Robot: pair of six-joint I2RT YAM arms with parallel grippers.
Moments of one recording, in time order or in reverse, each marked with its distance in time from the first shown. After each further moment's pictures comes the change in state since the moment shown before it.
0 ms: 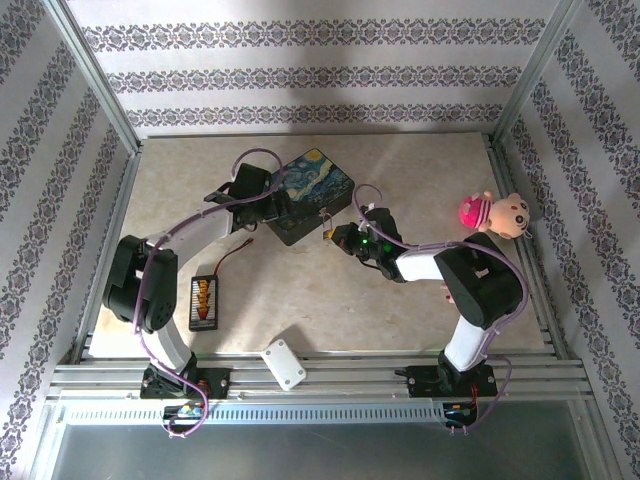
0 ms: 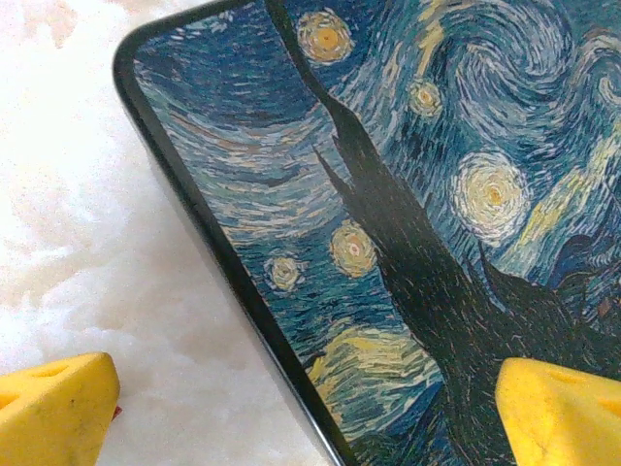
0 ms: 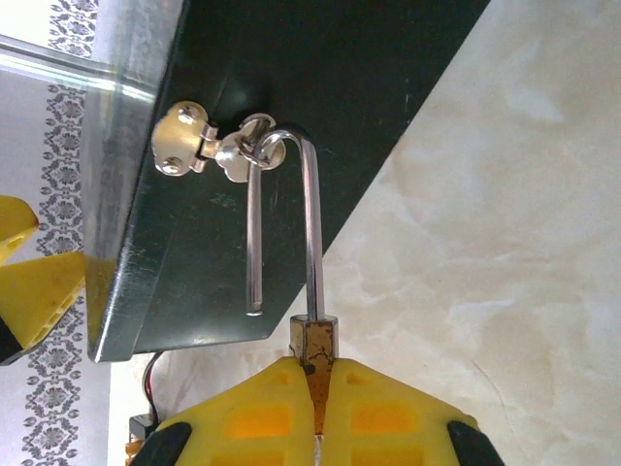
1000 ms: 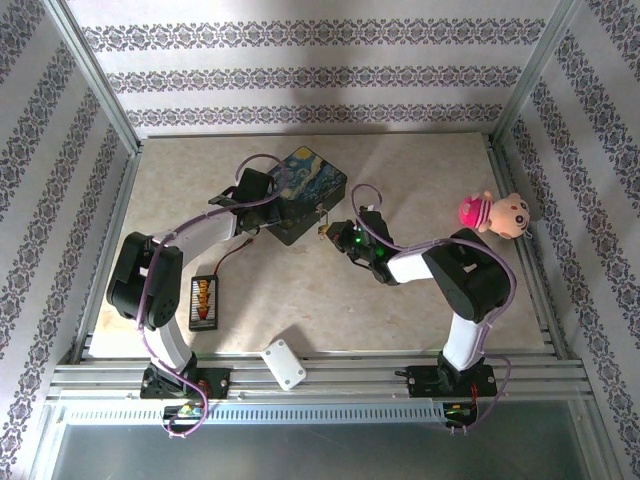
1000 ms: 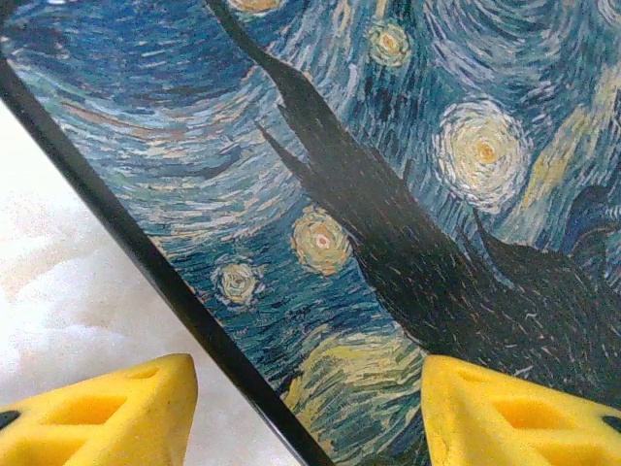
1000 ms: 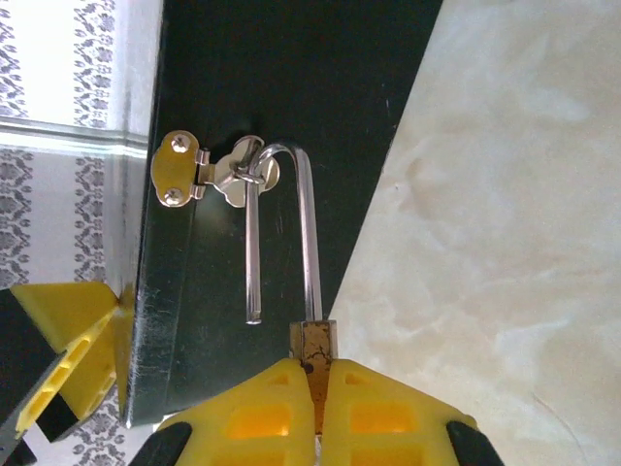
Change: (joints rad) left arm -0.005 0.011 -0.034 0.044 0.000 0.000; right arm 0.058 0.089 0.013 0.170 0.137 0.215
